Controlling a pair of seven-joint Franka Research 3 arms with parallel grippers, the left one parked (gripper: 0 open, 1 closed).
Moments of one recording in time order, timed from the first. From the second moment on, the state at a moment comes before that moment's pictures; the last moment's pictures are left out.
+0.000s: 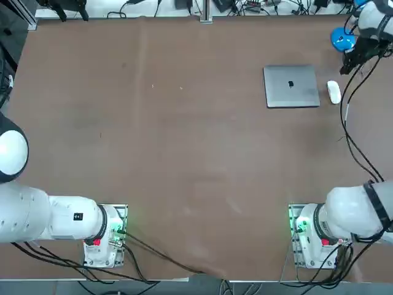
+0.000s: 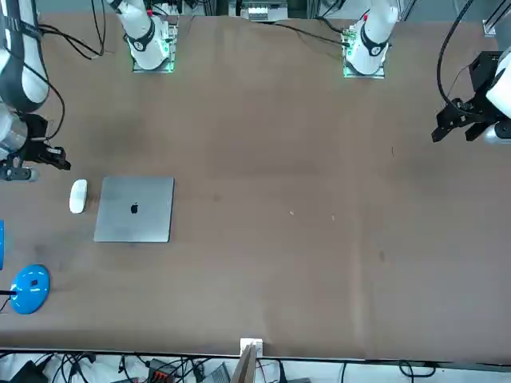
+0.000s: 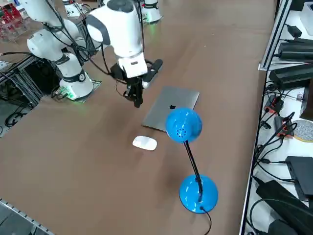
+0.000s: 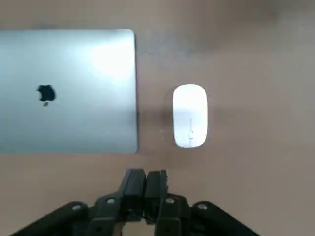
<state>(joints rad) -0.26 0.11 -0.03 -2.10 -0.03 2.17 -0.27</state>
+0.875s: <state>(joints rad) -0.33 0.26 -0.03 -2.21 -0.03 2.52 -0.31</state>
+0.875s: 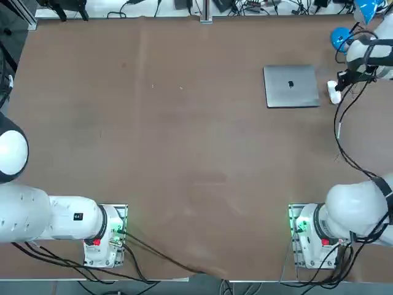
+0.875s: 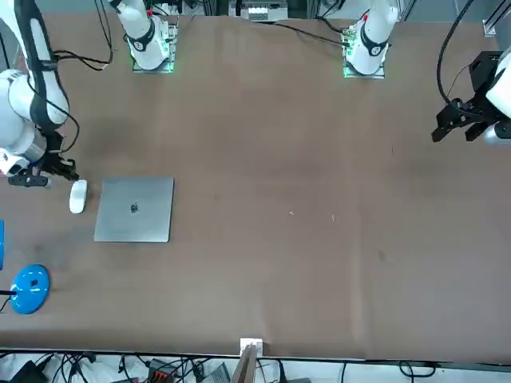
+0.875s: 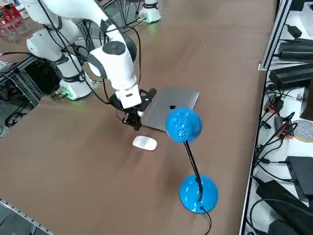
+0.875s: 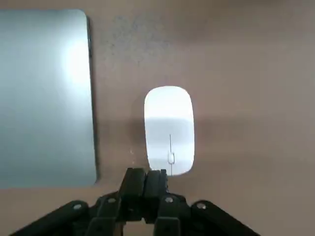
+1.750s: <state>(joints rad) -0.33 0.35 -0.03 -2.21 -0.03 2.60 -0.31</state>
